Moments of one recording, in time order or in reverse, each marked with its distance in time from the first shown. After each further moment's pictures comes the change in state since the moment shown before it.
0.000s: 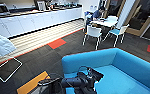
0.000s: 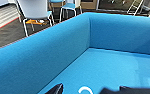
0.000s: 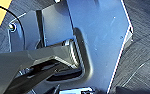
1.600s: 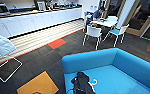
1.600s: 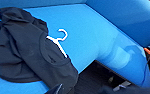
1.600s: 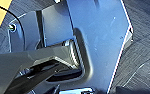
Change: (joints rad) left arm 0.292 -0.261 -0.023 -0.248 -0.434 -0.110; right arm 0.000 0.000 0.000 0.000 0.002 0.000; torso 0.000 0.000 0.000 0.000
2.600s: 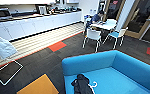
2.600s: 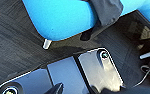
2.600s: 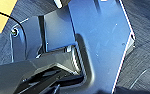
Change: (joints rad) left arm 0.333 -0.114 -0.200 0.001 -0.059 0.004; right arm -0.003 0.000 0.000 0.000 0.000 0.000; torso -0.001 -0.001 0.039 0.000
